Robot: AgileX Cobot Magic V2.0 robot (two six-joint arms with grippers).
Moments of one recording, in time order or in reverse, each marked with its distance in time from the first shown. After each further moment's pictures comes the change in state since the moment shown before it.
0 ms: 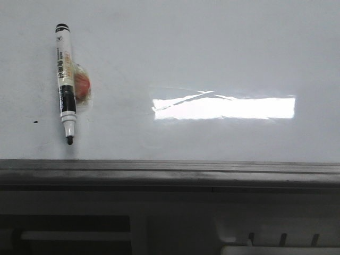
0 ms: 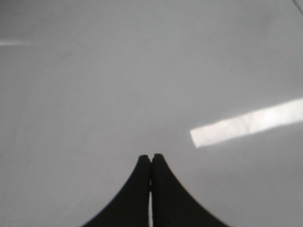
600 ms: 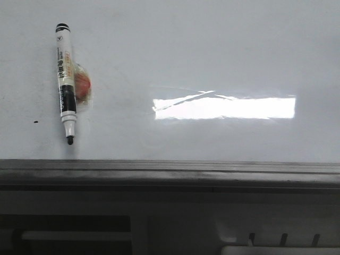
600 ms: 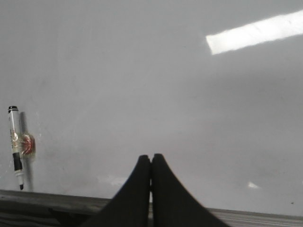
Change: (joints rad) left arm 0.000 0.250 -0.382 0.518 0.338 0.081; right arm 0.000 0.151 -0.469 0.094 0.708 -0.144
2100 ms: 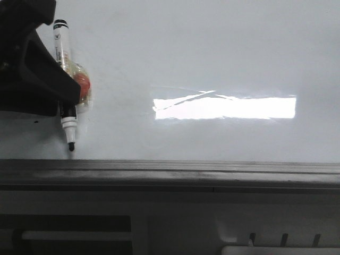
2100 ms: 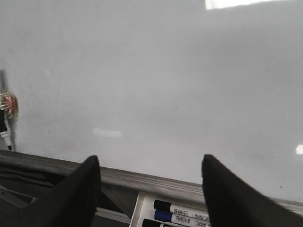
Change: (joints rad) left arm -0.455 0.897 -0.220 -0.197 -0.253 -0.025; right arm 0.057 0.141 -0.080 -0.077 0.096 -0.013
